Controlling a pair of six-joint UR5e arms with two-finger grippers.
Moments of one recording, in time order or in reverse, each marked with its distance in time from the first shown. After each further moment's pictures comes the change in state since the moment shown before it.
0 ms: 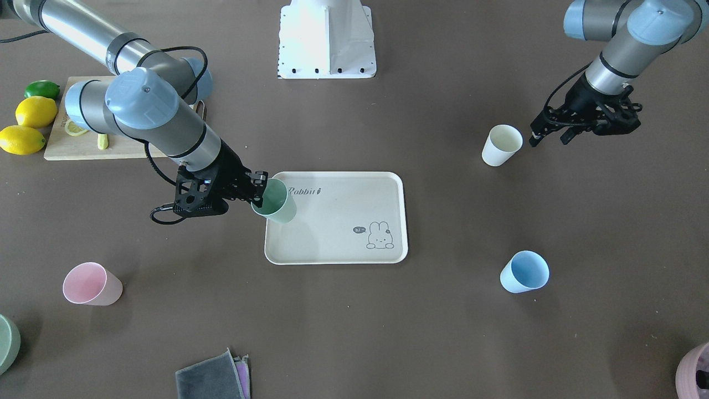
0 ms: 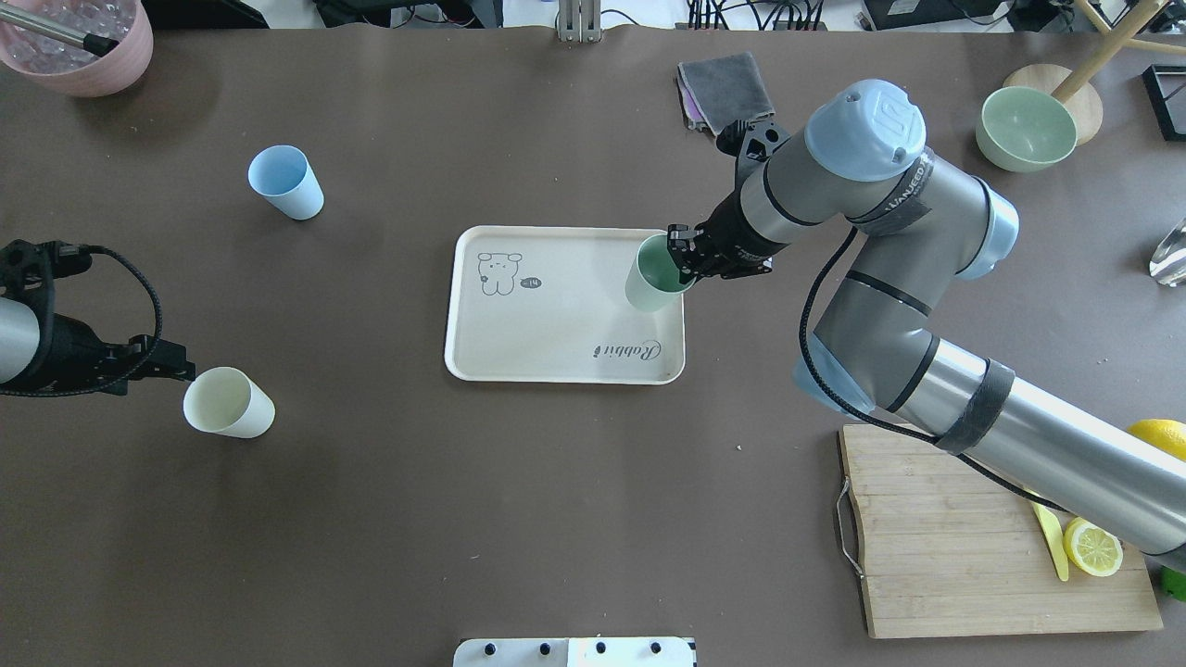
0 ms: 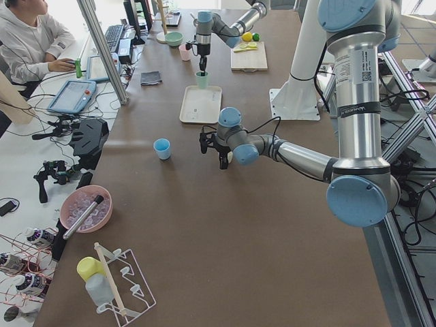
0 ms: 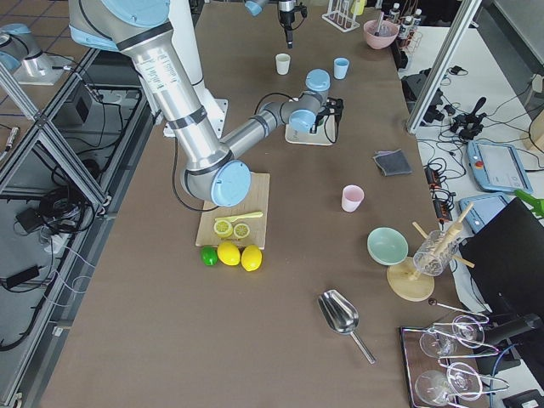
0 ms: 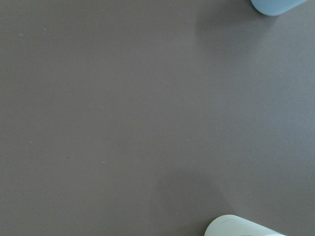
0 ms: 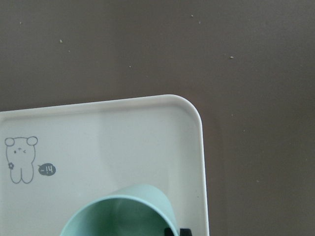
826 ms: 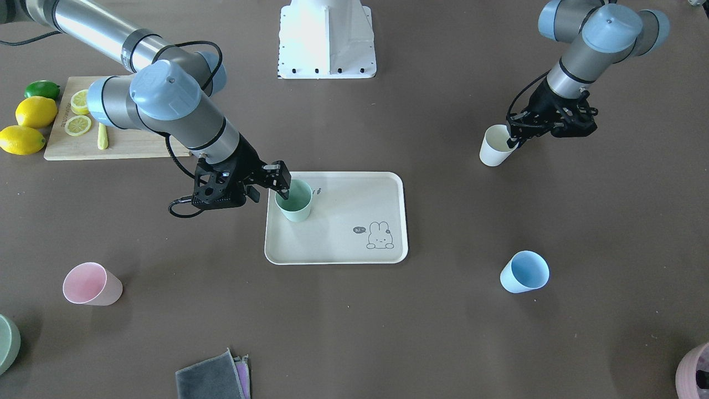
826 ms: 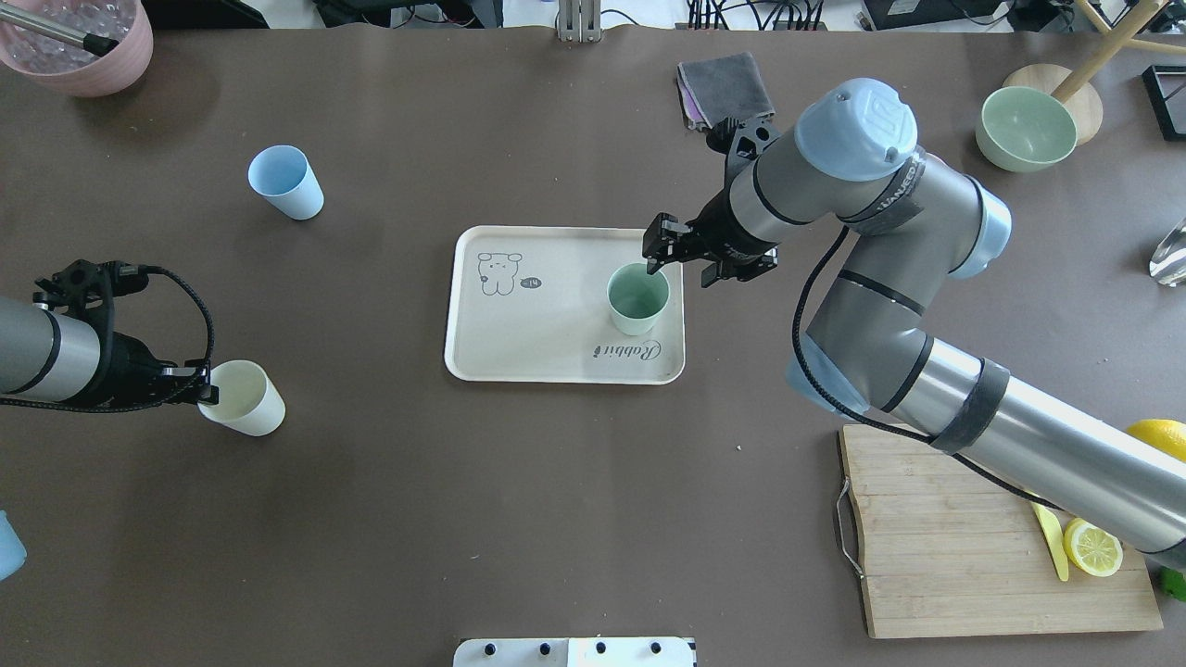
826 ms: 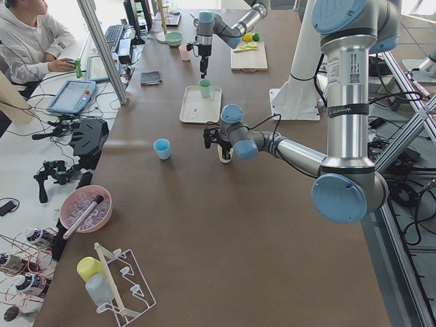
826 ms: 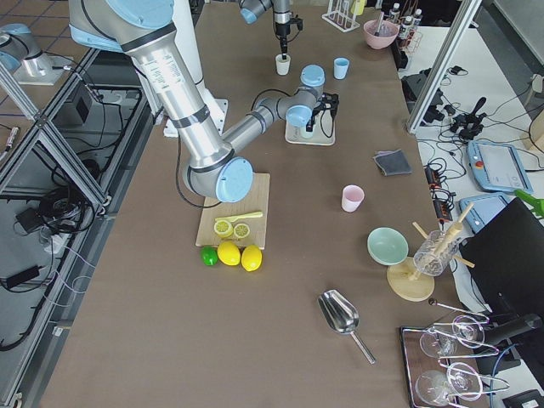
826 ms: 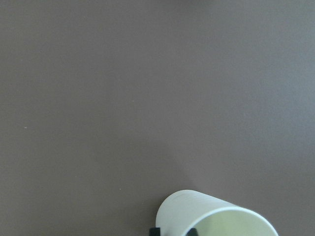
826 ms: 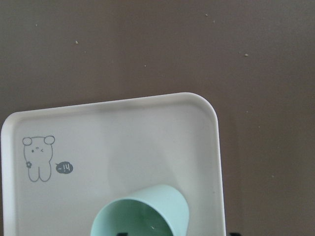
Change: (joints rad) left arm 0.063 -0.054 0.012 0.006 0.026 -0.035; right arm 0.027 0.006 0.019 -0.011 0.030 0.019
